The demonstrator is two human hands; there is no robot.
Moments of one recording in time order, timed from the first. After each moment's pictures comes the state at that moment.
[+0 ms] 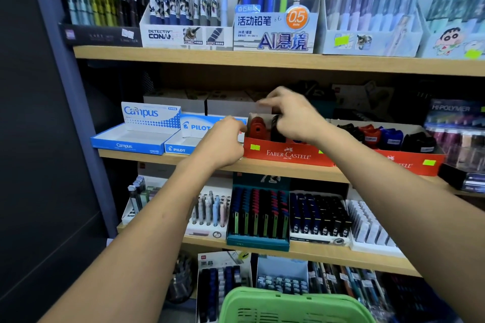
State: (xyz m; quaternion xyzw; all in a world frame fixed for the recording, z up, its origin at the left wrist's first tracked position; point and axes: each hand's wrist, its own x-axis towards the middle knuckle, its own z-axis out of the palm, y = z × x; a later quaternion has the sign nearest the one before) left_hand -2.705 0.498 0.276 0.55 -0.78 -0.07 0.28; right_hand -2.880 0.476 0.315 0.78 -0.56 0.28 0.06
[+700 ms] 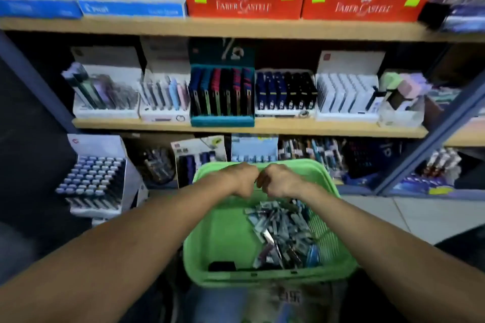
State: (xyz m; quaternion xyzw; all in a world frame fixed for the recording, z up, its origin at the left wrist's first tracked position) left_hand -2.807 0.588 0.001 0.43 -0.86 -0.17 -0.20; right_hand -2.942 0.611 -0.024 0.70 -0.65 0.00 -0.28
